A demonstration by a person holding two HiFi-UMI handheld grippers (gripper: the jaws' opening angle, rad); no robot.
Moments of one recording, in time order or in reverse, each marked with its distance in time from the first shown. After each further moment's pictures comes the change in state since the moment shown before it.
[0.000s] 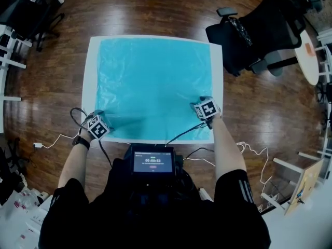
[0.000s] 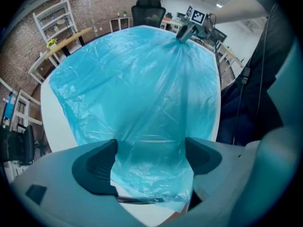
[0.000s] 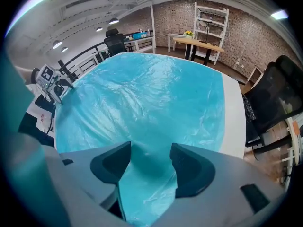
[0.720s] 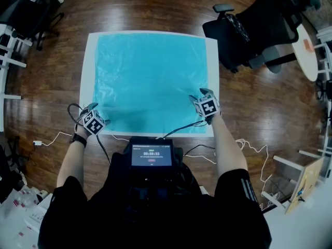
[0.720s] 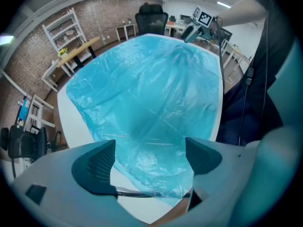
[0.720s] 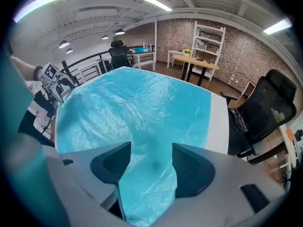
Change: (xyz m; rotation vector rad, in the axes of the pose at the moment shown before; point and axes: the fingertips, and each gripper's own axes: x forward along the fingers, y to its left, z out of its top) left arm -0.028 -0.002 0.018 -0.014 -0.069 0.120; right arm -0.043 0.000 0.018 -0.042 -0.186 -0.052
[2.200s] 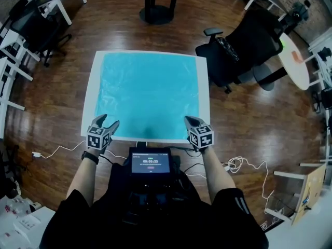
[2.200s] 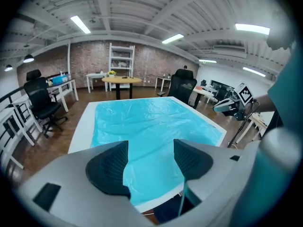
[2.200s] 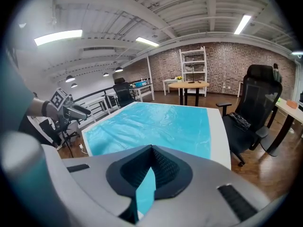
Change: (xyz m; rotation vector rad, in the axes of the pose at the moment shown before) left arm -0.106 -0.038 0.075 -0.484 -0.634 0.130; right arm -0.110 0.087 -0.011 0.162 -0.393 0.071
